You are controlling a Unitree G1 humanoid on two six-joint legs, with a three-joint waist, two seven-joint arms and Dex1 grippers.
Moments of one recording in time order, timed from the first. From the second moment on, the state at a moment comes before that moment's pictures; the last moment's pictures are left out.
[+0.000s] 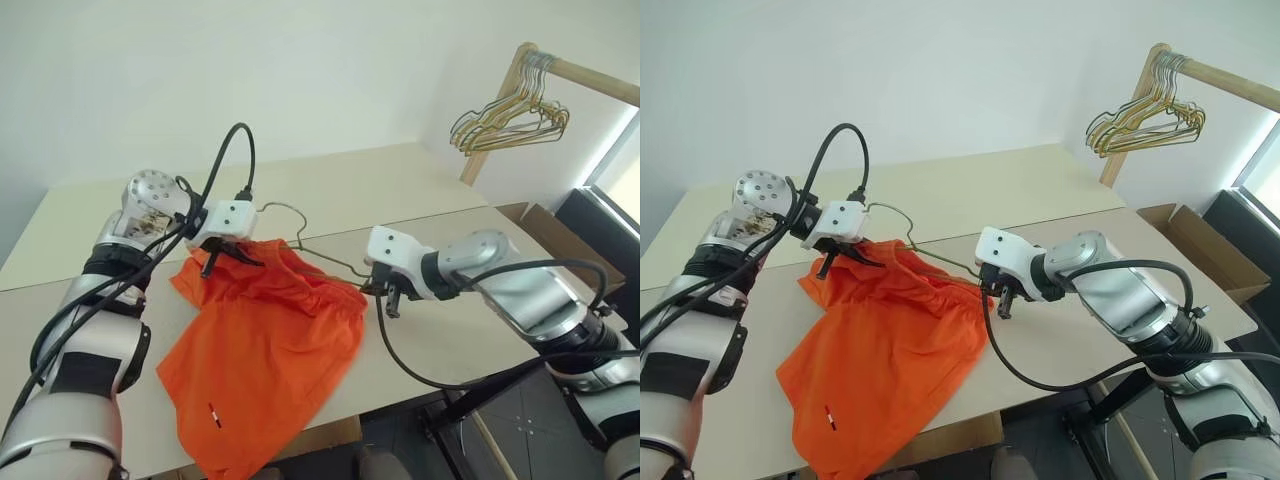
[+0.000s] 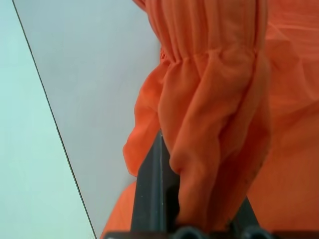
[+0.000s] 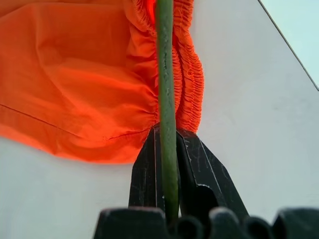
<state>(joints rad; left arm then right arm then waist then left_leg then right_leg) -1.09 0.68 -0.35 0.86 -0.02 -0.33 -1.61 -0.79 -0.79 0.49 -0.35 0.25 0.99 0.91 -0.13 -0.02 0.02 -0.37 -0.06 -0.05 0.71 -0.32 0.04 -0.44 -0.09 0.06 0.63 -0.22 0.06</state>
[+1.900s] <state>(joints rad) -0.98 0.71 -0.22 0.70 -0.04 -0.08 -1.55 -0.25 -0.30 0.10 -0.03 0.38 0.60 0.74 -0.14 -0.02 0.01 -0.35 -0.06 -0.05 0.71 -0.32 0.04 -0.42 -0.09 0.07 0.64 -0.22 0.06</state>
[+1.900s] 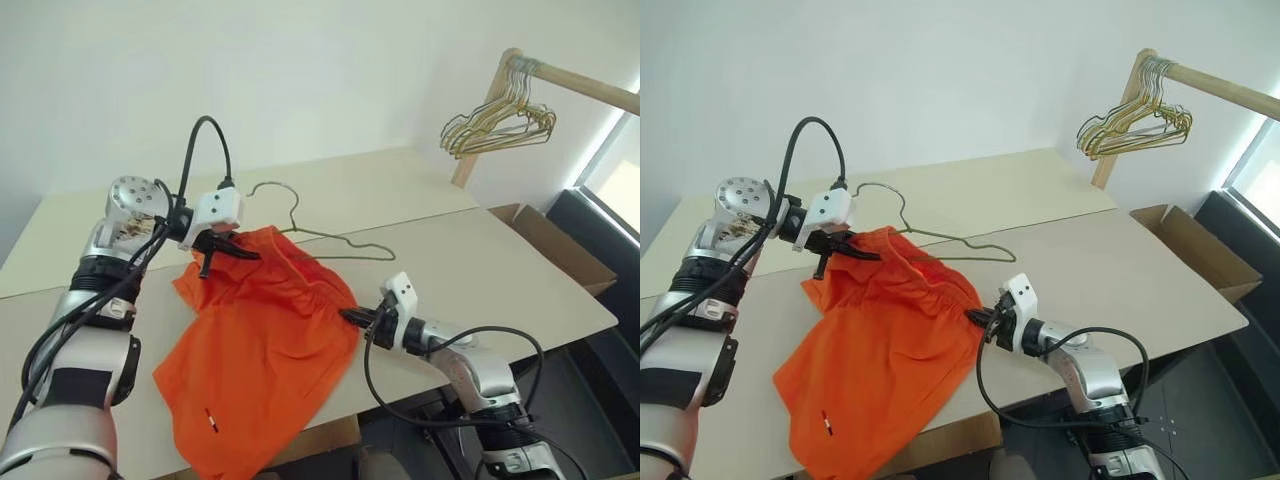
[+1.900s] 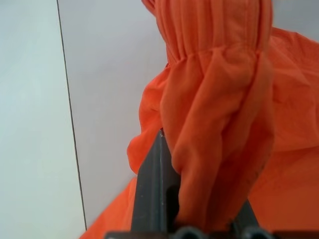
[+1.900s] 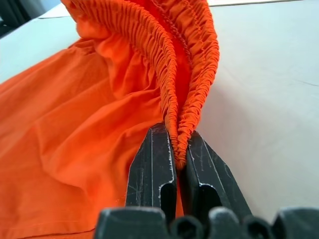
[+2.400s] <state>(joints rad) -0.86 0.80 -0.22 0.63 -0.09 -0.14 -1.61 -0.27 -0.58 -0.01 -0.16 0.52 0.71 0.87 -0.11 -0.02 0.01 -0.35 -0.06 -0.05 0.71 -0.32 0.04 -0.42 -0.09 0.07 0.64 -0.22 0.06</state>
